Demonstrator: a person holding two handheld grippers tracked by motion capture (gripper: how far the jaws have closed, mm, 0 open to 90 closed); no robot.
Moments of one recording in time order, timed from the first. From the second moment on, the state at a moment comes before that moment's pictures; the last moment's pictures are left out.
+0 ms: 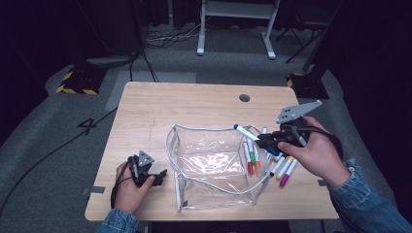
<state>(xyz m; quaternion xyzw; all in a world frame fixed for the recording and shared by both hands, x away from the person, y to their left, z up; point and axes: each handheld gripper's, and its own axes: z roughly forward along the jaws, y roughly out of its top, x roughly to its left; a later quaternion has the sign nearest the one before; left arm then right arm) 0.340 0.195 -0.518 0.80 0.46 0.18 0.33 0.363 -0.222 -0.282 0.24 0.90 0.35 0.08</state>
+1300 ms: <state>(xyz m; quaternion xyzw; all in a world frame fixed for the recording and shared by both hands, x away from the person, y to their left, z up) 0.343 0.194 -0.518 0.81 0.46 0.17 0.33 0.362 -0.078 -0.343 0.07 0.98 0.16 -0.04</state>
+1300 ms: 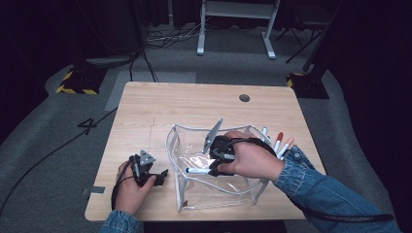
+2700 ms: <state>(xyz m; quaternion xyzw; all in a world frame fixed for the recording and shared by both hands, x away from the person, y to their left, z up) 0.348 0.191 -0.517 0.81 0.46 0.17 0.33 0.360 -0.086 -0.366 0.09 0.98 0.18 -0.05</state>
